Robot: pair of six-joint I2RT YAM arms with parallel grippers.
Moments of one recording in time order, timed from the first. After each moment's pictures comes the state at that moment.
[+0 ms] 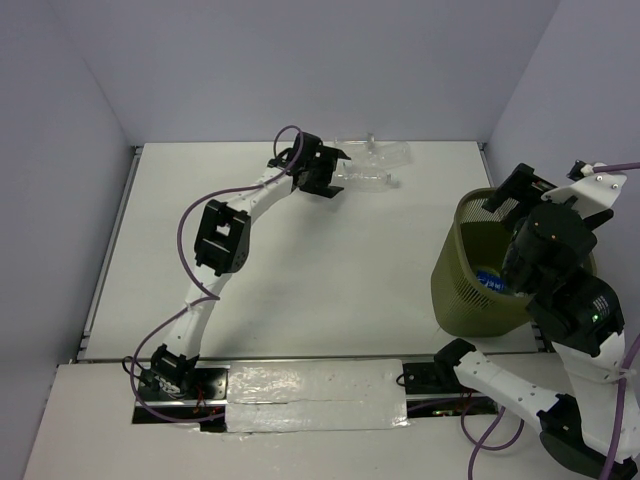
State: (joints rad) left arm -0.48 2.55 2.26 -0.38 0.19 -1.74; right arm 0.56 0.80 1.50 -0.82 1.09 0.26
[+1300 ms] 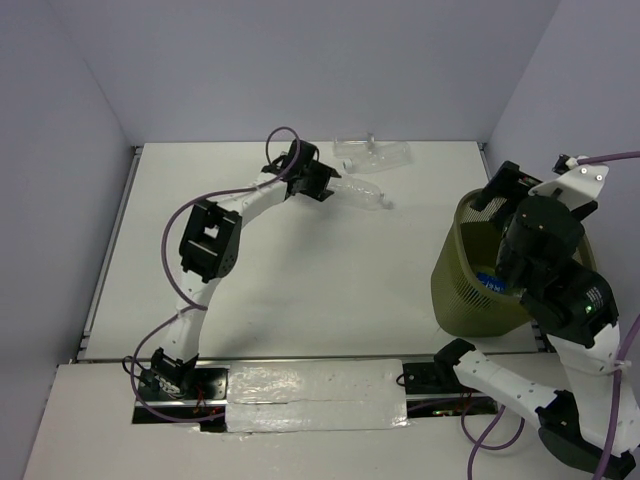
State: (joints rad) left arm -0.49 2.37 1.96 -0.31 0.07 -1.58; right arm 0.56 0.83 1.51 -0.86 1.02 0.31
